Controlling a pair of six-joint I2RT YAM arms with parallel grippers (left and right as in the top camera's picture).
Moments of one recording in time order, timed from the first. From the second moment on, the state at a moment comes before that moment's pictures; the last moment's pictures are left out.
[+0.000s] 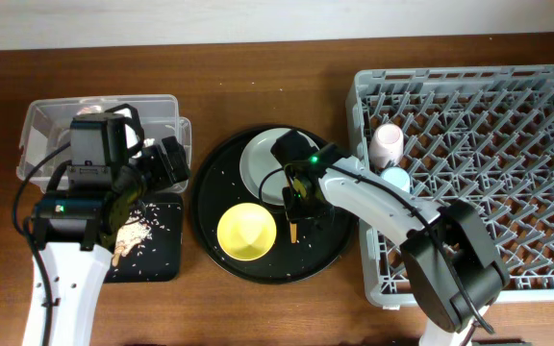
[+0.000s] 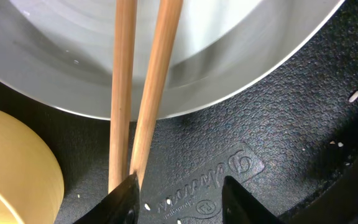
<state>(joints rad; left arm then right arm) -0.06 1.22 1.24 -0.88 0.04 -0.35 0.61 1.92 1.33 -0.90 -0.04 0.47</state>
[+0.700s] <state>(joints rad) -0.06 1.22 1.24 -0.88 0.04 -0.35 0.51 1.92 1.47 -0.98 -0.08 0.47</state>
